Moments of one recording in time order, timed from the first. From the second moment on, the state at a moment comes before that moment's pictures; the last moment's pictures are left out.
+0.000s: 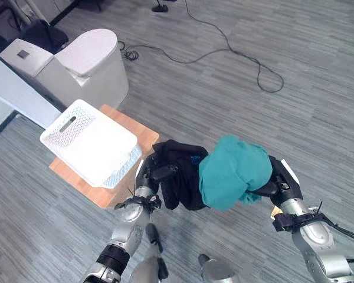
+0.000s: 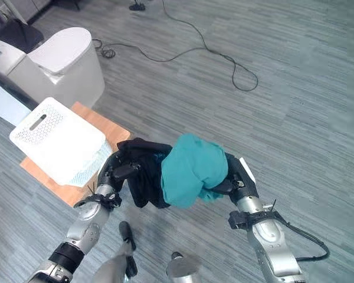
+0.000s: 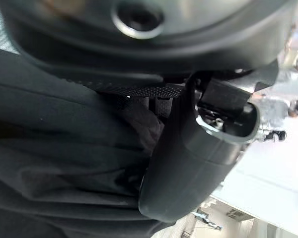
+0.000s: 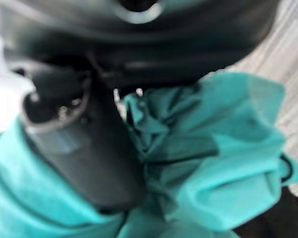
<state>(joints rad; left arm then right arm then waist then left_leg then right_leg) -0.23 0.22 -0.32 0.38 -0.63 -0.18 0.12 0.14 -0.58 0.06 -0.08 0.48 -0.12 0.06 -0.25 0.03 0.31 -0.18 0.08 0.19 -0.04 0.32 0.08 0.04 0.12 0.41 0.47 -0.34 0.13</state>
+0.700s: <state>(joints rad) -0.35 0.49 -0.31 0.18 -0.73 -0.19 -0.06 -0.06 -0.63 0.13 -0.05 0.42 -0.11 0.09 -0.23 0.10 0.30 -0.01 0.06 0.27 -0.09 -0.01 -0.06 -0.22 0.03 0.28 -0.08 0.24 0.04</state>
